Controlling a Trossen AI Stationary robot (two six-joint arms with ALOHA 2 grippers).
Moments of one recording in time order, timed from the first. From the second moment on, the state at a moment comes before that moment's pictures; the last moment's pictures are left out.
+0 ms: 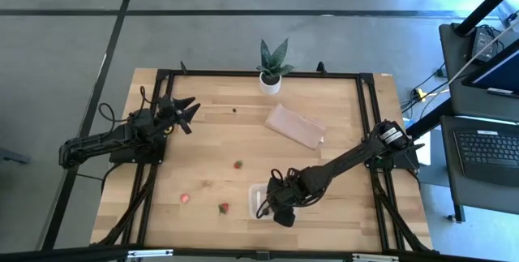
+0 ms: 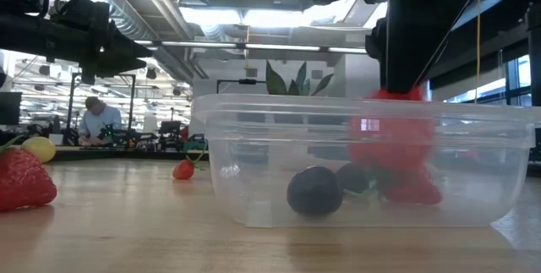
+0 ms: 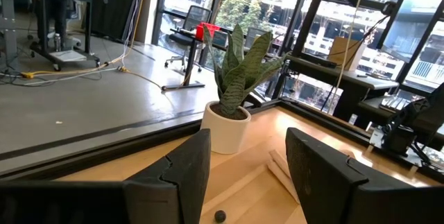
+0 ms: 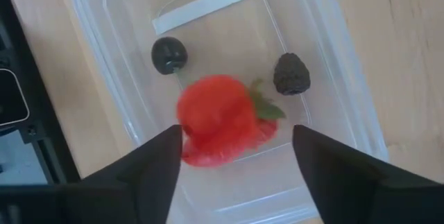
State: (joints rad) left arm 0.29 0.01 0.03 0.00 -0.40 -0.28; right arm 0.48 1.98 1.52 -0.80 0.03 0.80
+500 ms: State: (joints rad) left arm 0.29 0.01 0.03 0.00 -0.40 -0.28; right arm 0.44 1.91 1.67 -0.89 0.18 0.67
